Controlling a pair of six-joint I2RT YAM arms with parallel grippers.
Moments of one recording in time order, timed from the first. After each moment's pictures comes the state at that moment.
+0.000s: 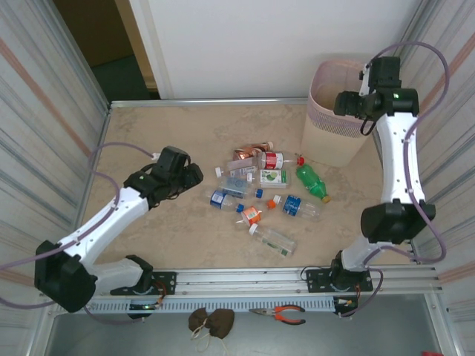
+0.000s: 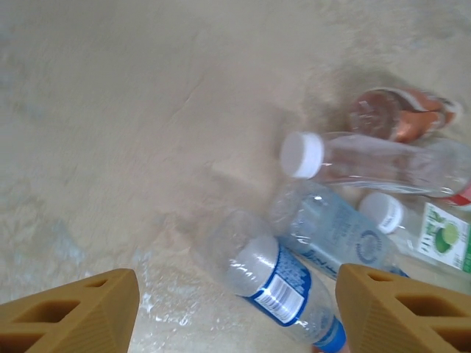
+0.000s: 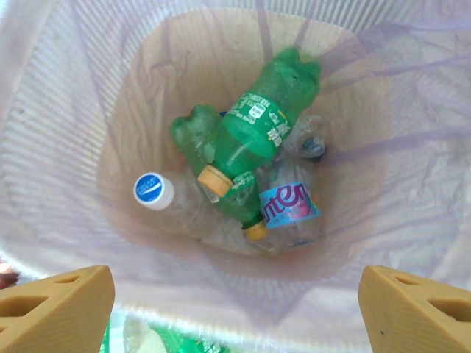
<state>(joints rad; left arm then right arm) -0.54 1.20 0.95 -0.69 -0.16 -0.92 -0.05 1.62 1.95 -1.14 0.05 0.10</state>
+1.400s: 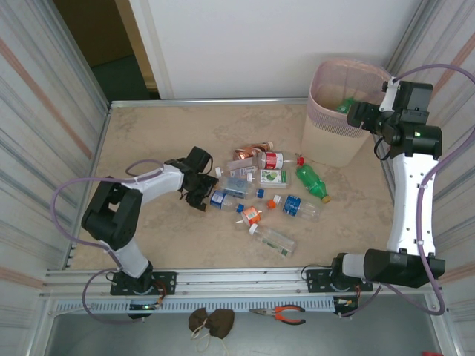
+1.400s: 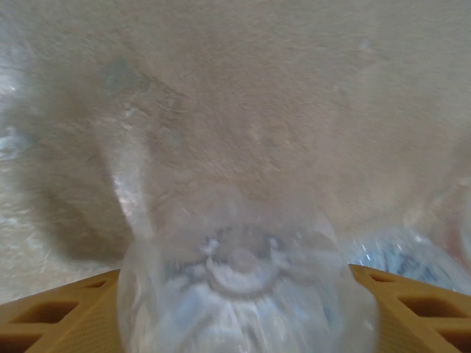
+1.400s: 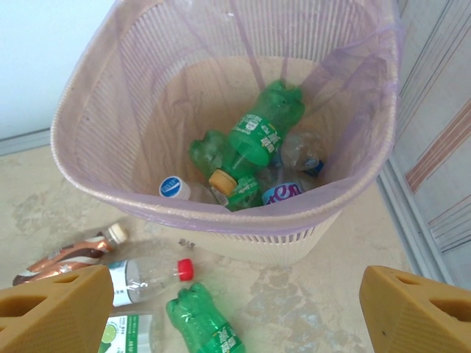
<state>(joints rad) -0.51 1.71 1.00 -0.55 0.20 -1.64 -0.16 1.30 1.68 -0.99 -0.08 0.12</state>
